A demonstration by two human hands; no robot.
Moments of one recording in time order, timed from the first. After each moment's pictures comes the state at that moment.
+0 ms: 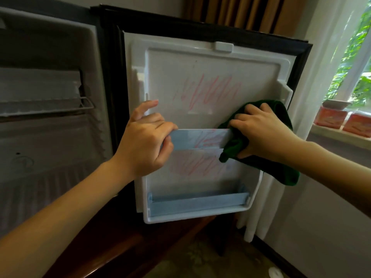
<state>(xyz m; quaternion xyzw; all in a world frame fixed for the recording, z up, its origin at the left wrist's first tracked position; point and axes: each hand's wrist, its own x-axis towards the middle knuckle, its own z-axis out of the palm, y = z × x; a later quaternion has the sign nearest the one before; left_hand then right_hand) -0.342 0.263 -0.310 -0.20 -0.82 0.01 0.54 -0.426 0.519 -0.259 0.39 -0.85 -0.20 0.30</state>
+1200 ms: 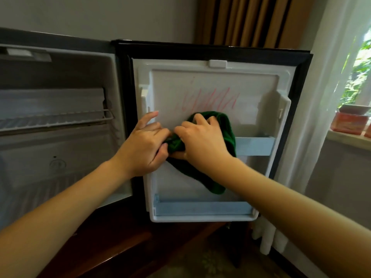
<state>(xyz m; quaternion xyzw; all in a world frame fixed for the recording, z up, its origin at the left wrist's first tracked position) -0.322 0.258 -0.299 -0.22 -0.86 0.05 0.46 -0.379 0.423 -0.285 0.41 -0.81 0.01 0.41</state>
